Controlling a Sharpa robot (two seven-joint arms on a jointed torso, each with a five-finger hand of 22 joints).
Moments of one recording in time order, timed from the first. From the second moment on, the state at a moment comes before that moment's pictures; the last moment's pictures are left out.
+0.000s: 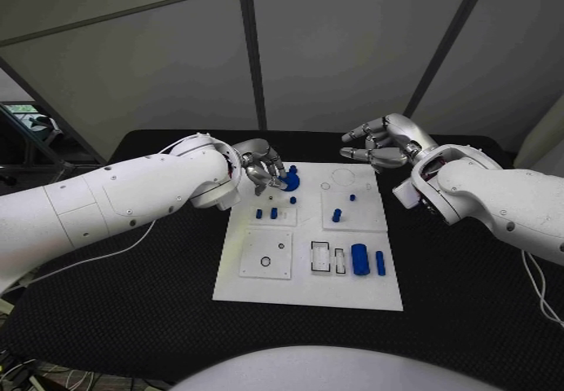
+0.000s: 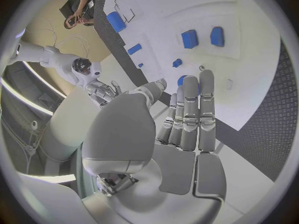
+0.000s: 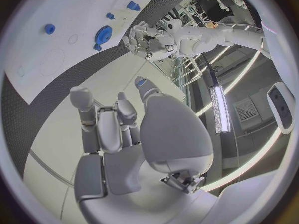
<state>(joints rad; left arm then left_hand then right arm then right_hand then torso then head) 1.19 -0.71 0.05 1.39 -1.04 -0.09 -0.31 1.34 -0.20 0.48 0.09 0.11 0.67 0.16 0.43 0.48 0.82 0.09 0.69 0.52 1.27 0.01 0.57 1.03 0.19 1.11 0.11 0.64 0.78 1.21 -0.75 0.01 1.42 -0.88 -0.40 0.11 1.33 -0.08 0.12 0.12 0.38 0.90 0.16 0.15 0.07 1.28 0.07 1.19 1.13 1.46 0.00 1.36 1.19 0.12 1.13 0.11 1.17 0.87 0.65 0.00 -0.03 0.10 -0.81</state>
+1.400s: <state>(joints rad) 1.18 -0.58 -0.04 1.25 -1.48 -0.13 -0.10 1.38 -0.22 0.42 0.05 0.11 0.92 0.10 0.30 0.19 0.91 0.05 0.54 0.24 1.47 -0.03 1.30 1.24 0.07 1.44 0.07 1.28 1.31 1.21 -0.75 0.01 1.42 -0.88 -0.40 0.11 1.33 -0.08 0.12 0.12 0.38 0.90 0.16 0.15 0.07 1.28 0.07 1.19 1.13 1.46 0.00 1.36 1.19 0.12 1.13 0.11 1.17 0.87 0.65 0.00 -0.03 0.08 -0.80</state>
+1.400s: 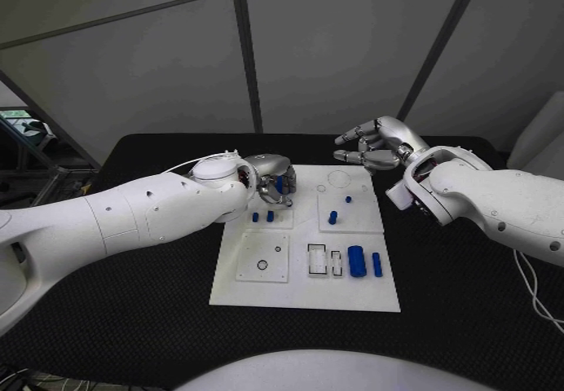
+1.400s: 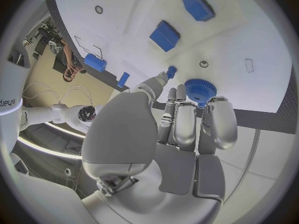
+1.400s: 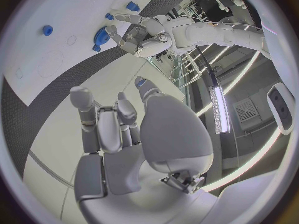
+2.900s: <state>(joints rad) 1.17 -0.54 -0.03 1.19 -1.48 -0.07 -0.10 1.41 -0.18 0.53 -0.02 0.11 0.99 0.11 0.25 0.16 1.03 0.05 0.44 0.16 1.47 -0.04 1.31 1.19 0.07 1.47 0.06 1.30 1.31 1.21 -0.74 0.01 1.42 -0.88 -0.40 0.11 1.33 -0.08 0.12 0.12 0.38 0.90 0.16 0.15 0.07 1.28 0.07 1.19 1.13 1.46 0.00 1.36 1.19 0.12 1.13 0.11 1.17 0.87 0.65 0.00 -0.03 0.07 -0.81</state>
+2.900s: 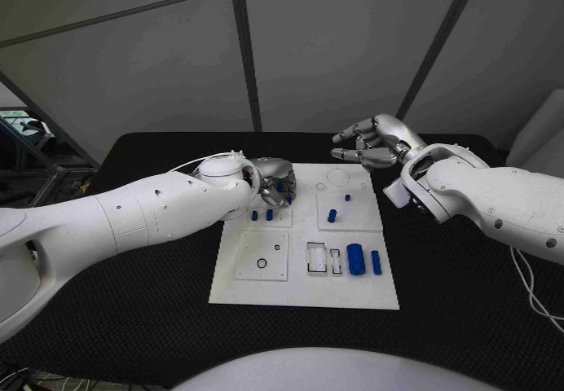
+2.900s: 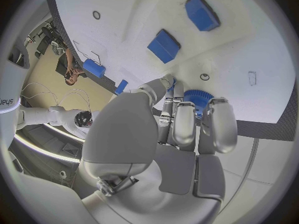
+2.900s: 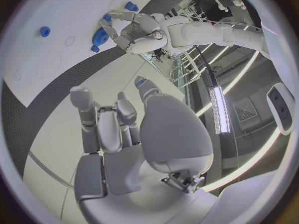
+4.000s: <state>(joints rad) 1.16 -0.63 0.02 1.29 -1.41 -0.12 -0.08 1.40 -0.17 0.54 -0.03 0.11 1.03 0.12 0.24 0.16 1.08 0.05 0.42 0.15 1.47 -0.03 1.32 1.19 0.07 1.47 0.07 1.31 1.31 1.21 -0.74 0.01 1.41 -0.88 -0.40 0.11 1.33 -0.08 0.12 0.12 0.38 0.90 0.16 0.15 0.07 1.28 0.07 1.19 1.13 1.46 0.00 1.36 1.19 0.12 1.13 0.11 1.17 0.87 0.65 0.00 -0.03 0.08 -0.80</state>
